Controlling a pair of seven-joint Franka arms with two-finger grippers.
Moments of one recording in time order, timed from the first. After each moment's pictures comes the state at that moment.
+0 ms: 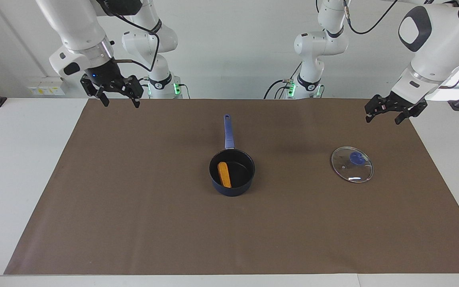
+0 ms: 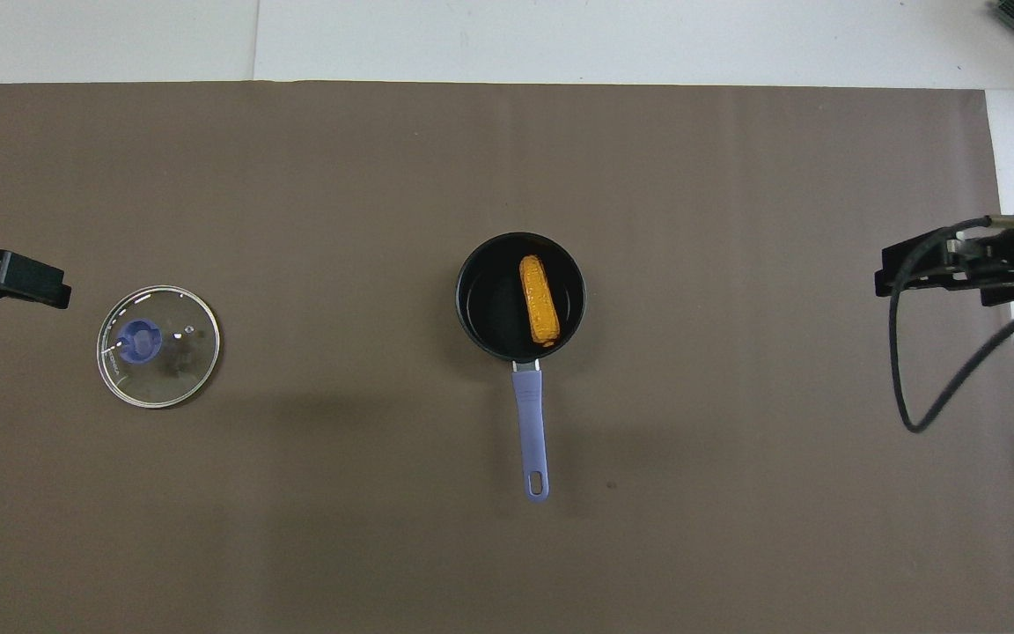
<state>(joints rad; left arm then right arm) 0.01 0.03 0.00 -1.58 -0.01 1.56 0.14 0.10 0.02 -0.07 -1.43 0.04 1.43 0.14</state>
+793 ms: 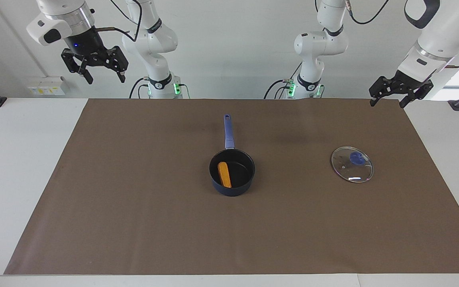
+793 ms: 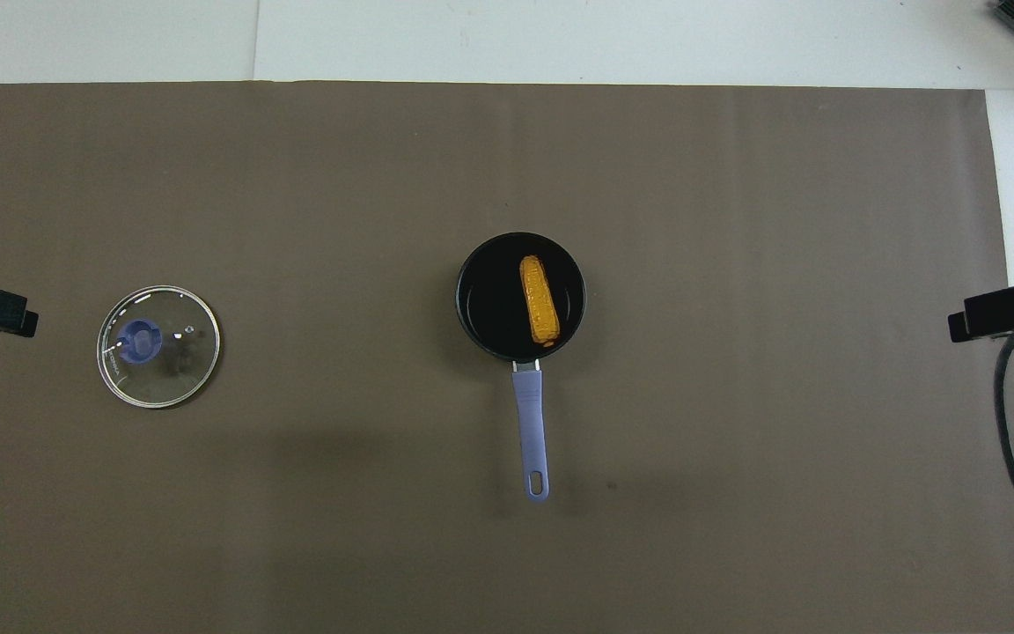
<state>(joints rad) 0.01 -0.03 0.00 -1.58 -0.01 1.48 0.14 0.07 -0.03 -0.06 -1.42 0.04 1.35 0.00</state>
